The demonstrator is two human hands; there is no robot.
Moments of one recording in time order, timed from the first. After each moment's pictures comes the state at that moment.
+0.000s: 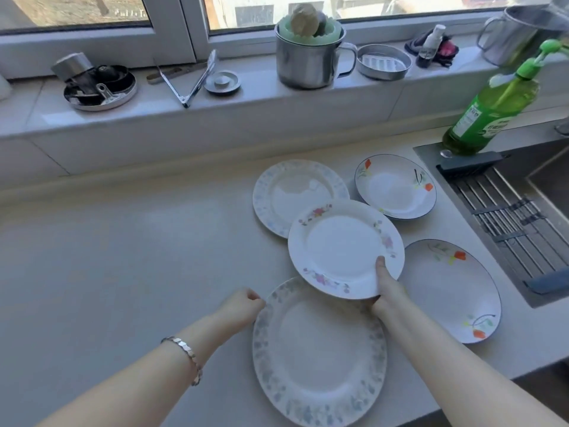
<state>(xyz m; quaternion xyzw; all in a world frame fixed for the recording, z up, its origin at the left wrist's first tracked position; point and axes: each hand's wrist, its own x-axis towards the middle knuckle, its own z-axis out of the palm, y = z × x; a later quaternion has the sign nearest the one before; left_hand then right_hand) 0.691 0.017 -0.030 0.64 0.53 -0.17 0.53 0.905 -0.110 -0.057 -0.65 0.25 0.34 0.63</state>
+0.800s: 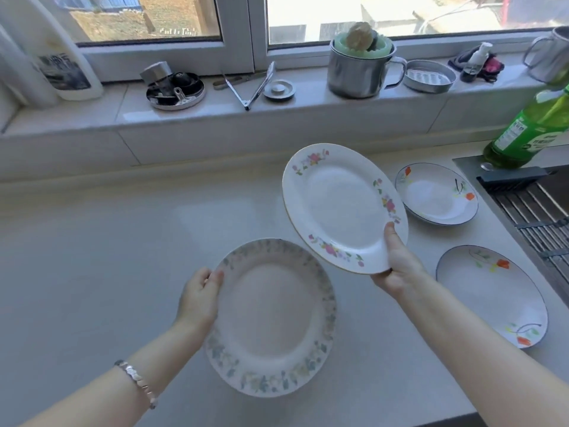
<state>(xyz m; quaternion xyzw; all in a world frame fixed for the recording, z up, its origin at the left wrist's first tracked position) 0.576 0.029 0.011 0.57 0.61 0.22 0.50 0.843 -0.062 0.020 -0.52 0.15 0.47 0.70</state>
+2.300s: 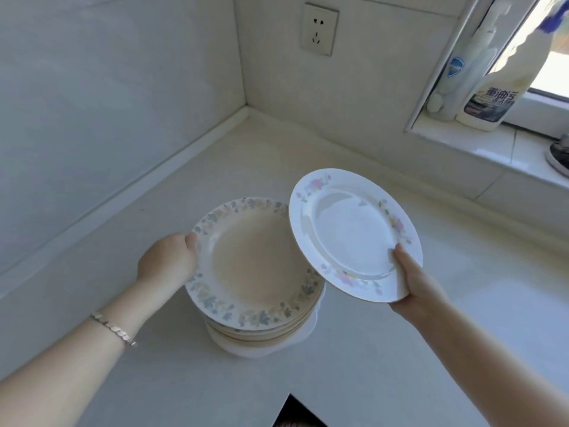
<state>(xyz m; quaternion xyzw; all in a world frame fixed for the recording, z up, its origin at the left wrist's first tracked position) -0.007 0.095 0.061 0.47 0.87 0.12 0.13 0.327 0.137 0.059 -0.55 -0.12 0.71 0.43</state>
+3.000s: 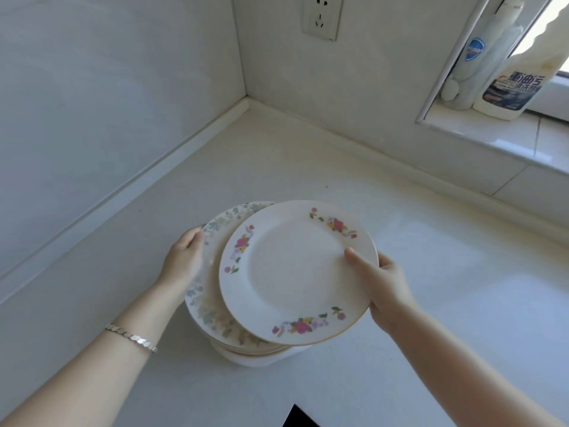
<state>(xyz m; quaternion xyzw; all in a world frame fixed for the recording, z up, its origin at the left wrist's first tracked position) 0.009 0.113 0.046 0.31 0.81 0.37 0.33 0.274 0.137 0.061 -0.61 -0.30 0.62 0.38</state>
